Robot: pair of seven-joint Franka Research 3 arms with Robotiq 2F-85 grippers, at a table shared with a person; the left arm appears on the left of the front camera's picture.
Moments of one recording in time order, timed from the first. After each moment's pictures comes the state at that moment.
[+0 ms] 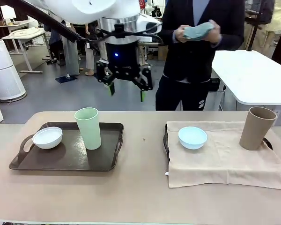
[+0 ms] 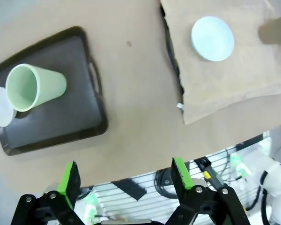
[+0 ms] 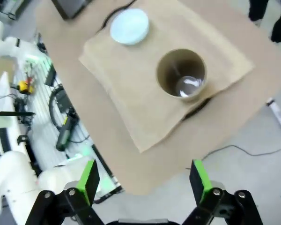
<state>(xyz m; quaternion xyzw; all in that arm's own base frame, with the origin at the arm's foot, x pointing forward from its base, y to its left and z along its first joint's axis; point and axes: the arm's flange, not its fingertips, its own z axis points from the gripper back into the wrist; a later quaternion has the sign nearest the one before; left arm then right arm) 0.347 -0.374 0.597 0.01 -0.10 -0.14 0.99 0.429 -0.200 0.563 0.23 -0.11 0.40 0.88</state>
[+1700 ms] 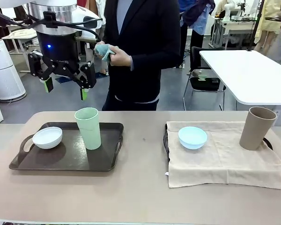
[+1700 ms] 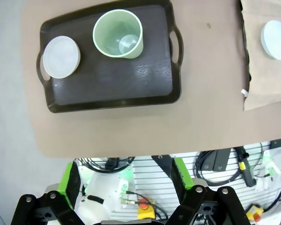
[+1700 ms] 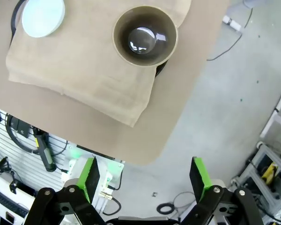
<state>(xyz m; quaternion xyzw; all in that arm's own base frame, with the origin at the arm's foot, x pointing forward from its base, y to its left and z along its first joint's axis) 0.319 -0.242 0.622 0.09 -0.08 -0.06 0.99 0.402 -0.061 0.571 -0.01 -0.01 0.19 0.98</state>
